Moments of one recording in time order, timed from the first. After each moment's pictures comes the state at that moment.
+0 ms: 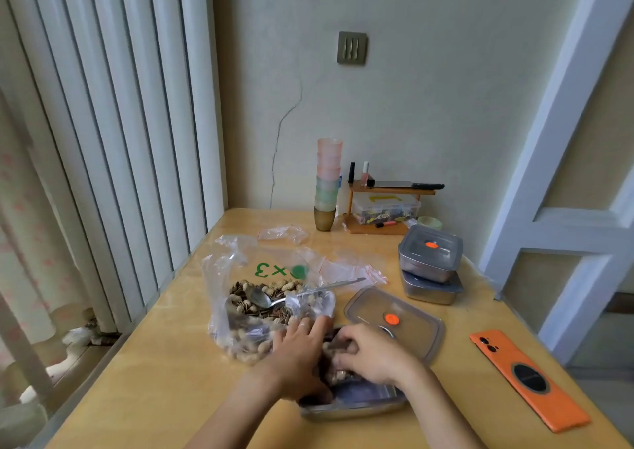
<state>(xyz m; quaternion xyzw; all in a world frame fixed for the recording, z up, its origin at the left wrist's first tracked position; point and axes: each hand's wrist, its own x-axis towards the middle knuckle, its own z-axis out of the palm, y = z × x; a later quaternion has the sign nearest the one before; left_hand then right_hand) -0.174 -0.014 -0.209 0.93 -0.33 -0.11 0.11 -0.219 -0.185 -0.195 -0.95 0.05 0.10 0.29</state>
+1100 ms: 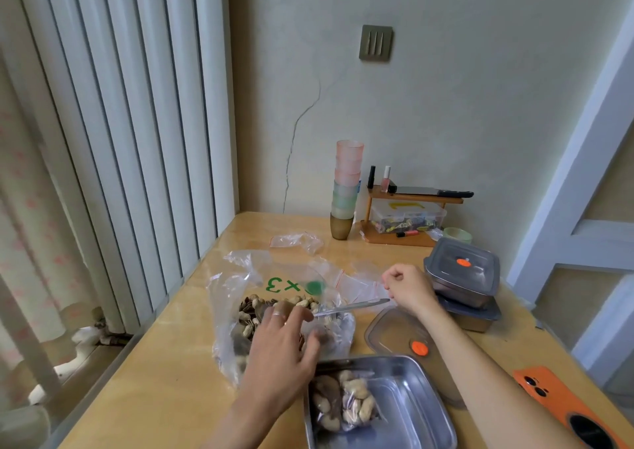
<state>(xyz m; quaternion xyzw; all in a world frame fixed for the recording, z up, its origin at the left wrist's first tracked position) -0.131 0.009 -0.228 0.90 -0.22 0.18 0.32 -0.075 -0.262 -0.178 -0.90 0.19 -0.12 0.37</state>
